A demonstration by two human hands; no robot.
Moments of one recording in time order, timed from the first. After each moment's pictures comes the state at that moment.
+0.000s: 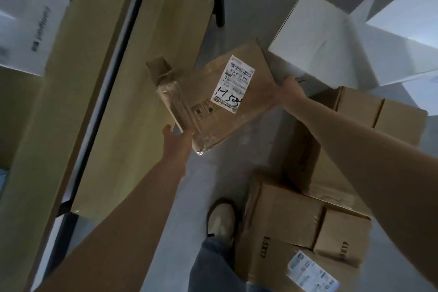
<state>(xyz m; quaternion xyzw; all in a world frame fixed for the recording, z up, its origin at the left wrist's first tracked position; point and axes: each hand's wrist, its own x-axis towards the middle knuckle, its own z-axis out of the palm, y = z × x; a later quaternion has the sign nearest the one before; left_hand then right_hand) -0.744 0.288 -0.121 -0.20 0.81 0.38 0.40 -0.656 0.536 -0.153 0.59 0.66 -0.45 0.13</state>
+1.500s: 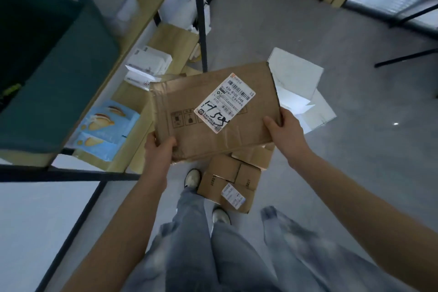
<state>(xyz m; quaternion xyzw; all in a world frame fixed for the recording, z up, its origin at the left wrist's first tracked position) -0.511 0.172 0.439 -0.15 0.77 0.54 0.31 -0.373 0.397 0.466 0.49 0.71 -0.49 -0.06</state>
